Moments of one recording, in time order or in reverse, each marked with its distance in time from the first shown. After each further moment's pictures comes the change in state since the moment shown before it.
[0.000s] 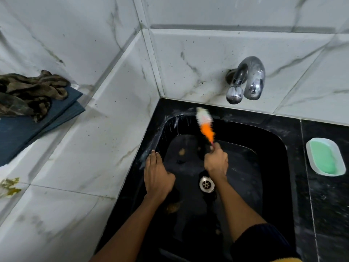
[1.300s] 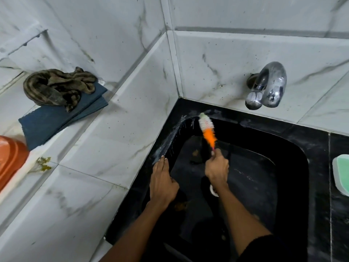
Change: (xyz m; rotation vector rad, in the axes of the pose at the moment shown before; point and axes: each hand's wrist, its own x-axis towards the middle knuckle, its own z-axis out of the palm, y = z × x) left_hand -0.028 -0.023 0.001 -0.061 0.003 -0.023; right_hand -0.017 -0.008 0.022 -0.025 -0.137 -0.187
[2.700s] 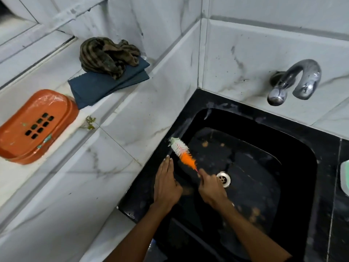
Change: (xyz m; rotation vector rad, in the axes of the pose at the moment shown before) left_hand -0.063 -0.048 0.011 -0.089 0.090 0.042; right_hand -0.111 0.020 0.009 -0.302 -0.374 -0.483
